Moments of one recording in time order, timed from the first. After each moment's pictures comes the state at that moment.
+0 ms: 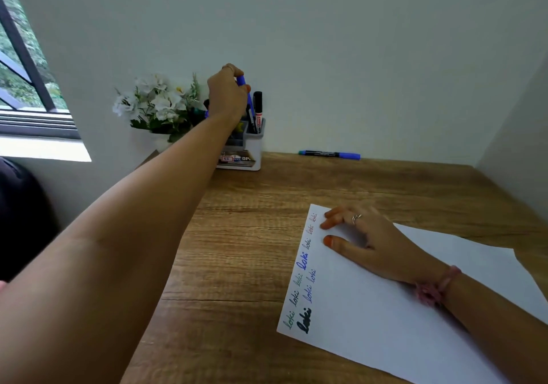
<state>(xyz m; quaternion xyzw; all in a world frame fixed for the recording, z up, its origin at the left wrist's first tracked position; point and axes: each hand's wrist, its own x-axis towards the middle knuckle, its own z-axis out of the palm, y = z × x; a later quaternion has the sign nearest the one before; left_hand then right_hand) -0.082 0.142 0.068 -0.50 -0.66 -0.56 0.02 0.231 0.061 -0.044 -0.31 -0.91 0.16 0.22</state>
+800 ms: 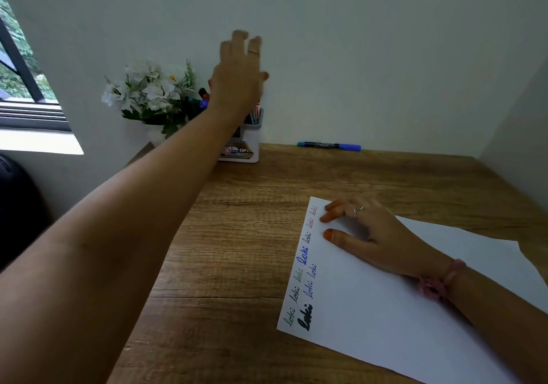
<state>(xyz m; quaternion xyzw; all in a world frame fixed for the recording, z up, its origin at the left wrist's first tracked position) -0.059 0.132 0.074 -0.60 -0.67 -0.34 0.27 0.229 0.061 -0.042 -0.32 -0.91 0.15 0.20</state>
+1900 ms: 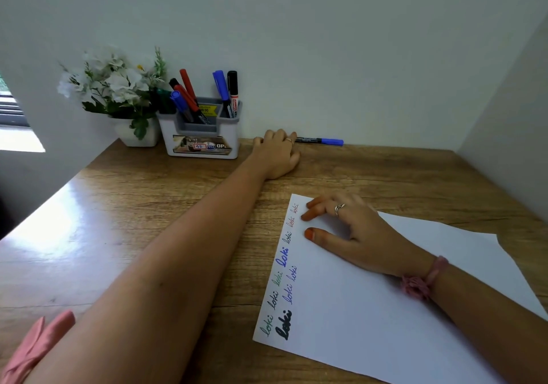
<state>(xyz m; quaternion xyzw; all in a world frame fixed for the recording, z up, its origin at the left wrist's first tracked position) 0.014 0.169 -0.040 -0.73 -0.67 -0.13 0.03 0.230 0.061 -0.045 -0.33 -0.90 0.17 0.21</state>
